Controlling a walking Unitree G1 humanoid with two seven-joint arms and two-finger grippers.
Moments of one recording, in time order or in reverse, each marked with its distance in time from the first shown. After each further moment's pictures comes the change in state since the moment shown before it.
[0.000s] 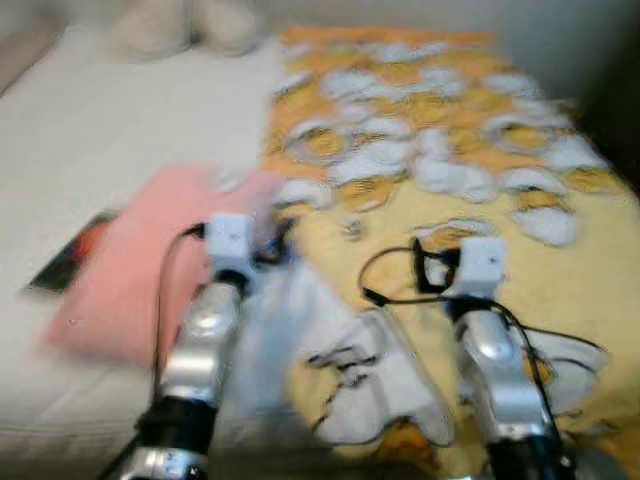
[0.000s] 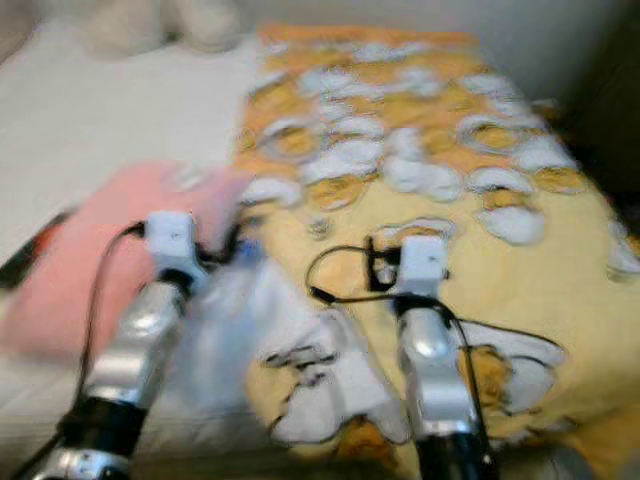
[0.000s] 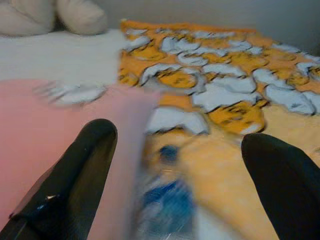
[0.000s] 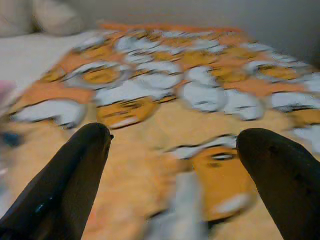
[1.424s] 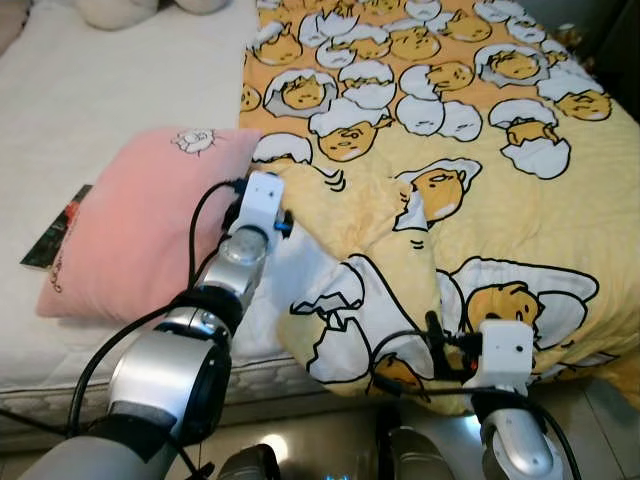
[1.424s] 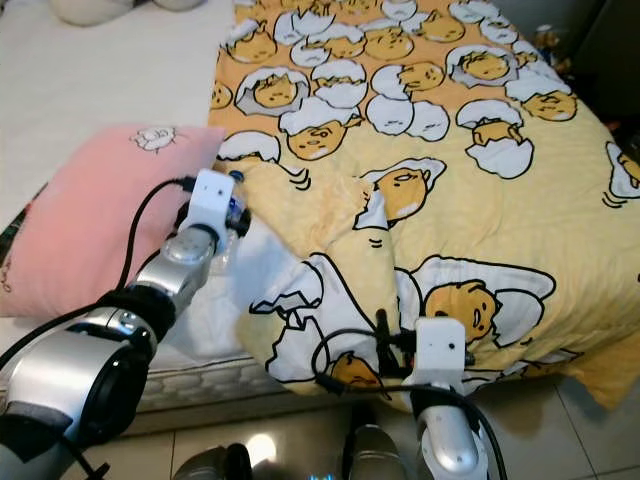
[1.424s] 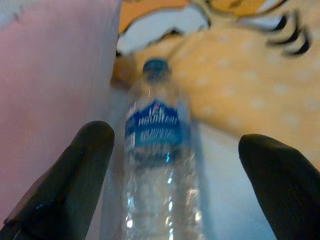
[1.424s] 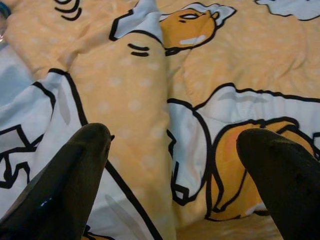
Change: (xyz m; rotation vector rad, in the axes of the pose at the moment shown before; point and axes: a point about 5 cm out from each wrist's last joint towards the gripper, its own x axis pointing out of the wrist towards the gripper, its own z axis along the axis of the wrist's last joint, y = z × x) left arm 0.065 0.004 0.002 0.274 0.268 0.093; right arm -0.099 -0.002 -0.024 -0.051 0.151 -0.015
